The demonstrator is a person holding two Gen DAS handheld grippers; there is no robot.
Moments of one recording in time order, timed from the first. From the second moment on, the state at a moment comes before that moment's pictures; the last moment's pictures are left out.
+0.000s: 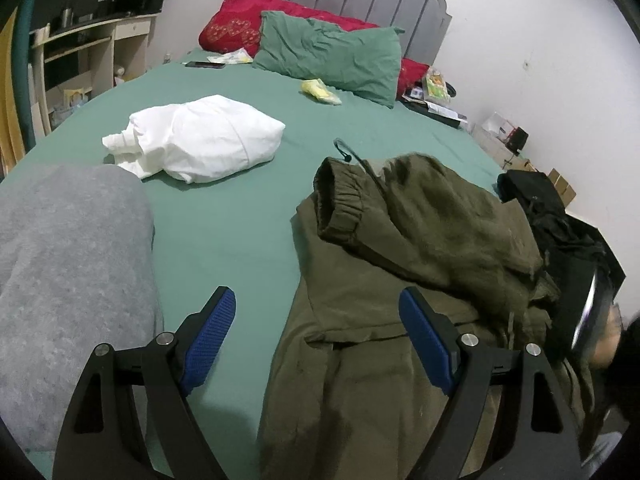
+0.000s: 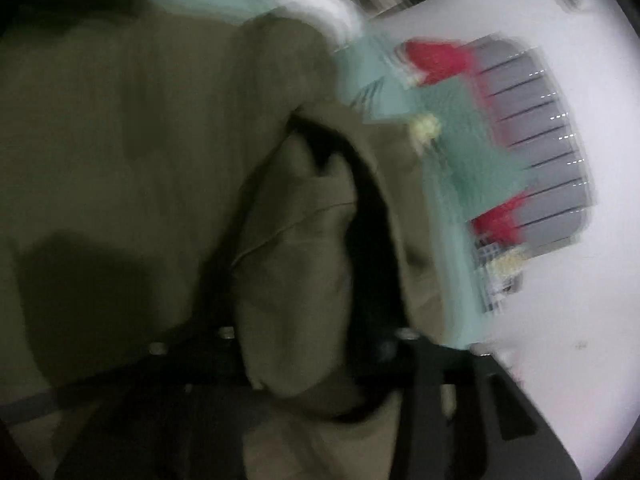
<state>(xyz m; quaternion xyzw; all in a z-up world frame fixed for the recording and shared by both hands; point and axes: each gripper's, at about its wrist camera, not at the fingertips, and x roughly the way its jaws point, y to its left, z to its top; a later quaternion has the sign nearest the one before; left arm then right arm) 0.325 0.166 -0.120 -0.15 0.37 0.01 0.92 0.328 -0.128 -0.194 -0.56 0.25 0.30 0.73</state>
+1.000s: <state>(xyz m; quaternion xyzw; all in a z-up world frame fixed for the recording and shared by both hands) 0.257 0.151 -0.141 -0.20 0.40 -0.02 0.89 0.320 -0.155 -0.181 -0.12 0.42 0.24 0.87</state>
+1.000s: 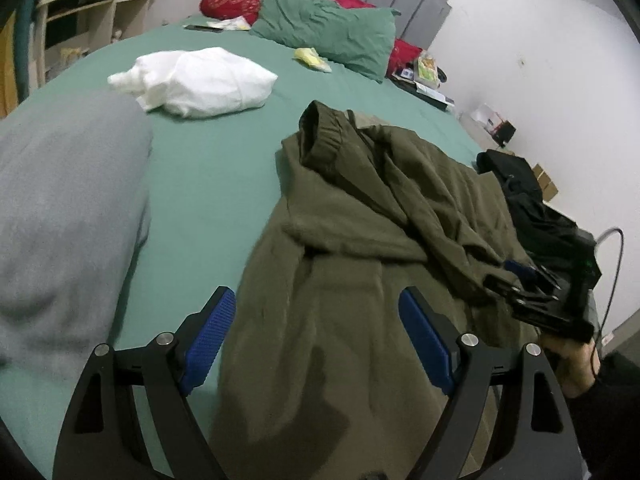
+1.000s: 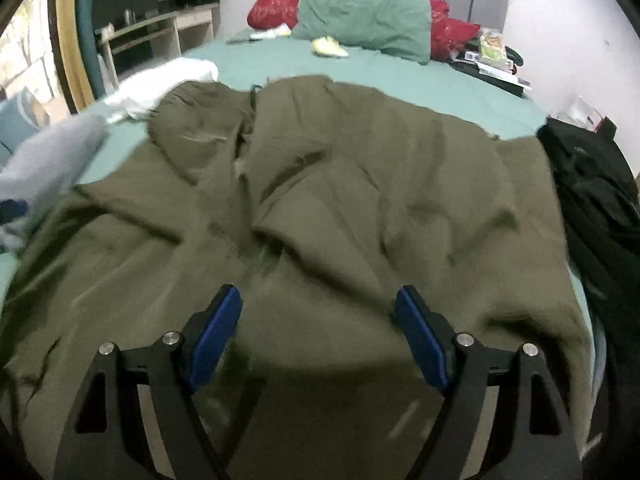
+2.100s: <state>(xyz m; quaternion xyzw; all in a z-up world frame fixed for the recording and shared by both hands) 0.070 0.109 -0.192 -0.18 0.46 0.10 0.86 0.148 -0.439 -0.193 0.13 0.44 0.04 0.89</state>
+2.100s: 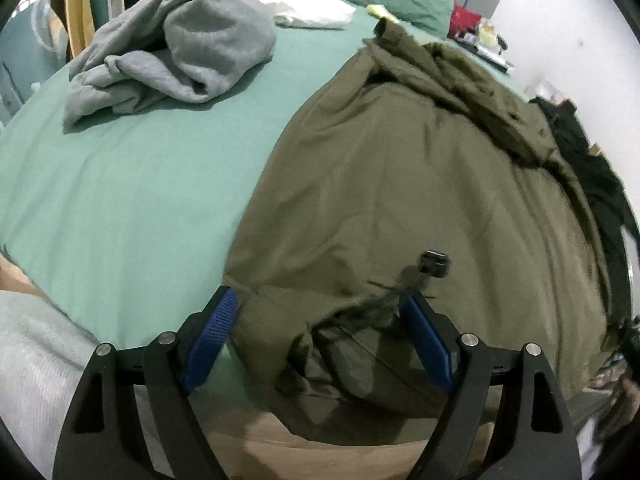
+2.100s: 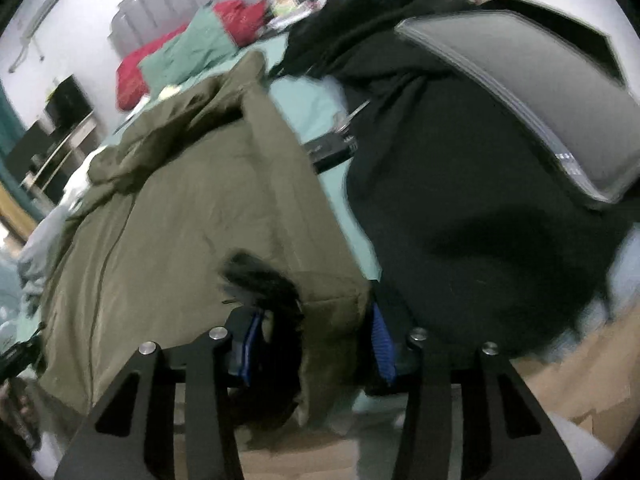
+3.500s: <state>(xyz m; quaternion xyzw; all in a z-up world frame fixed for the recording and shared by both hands) -0.099 0.097 0.042 -0.18 0.25 0.03 0.95 -0.005 -0.458 -0.009 0.20 0.21 0.15 0.95</state>
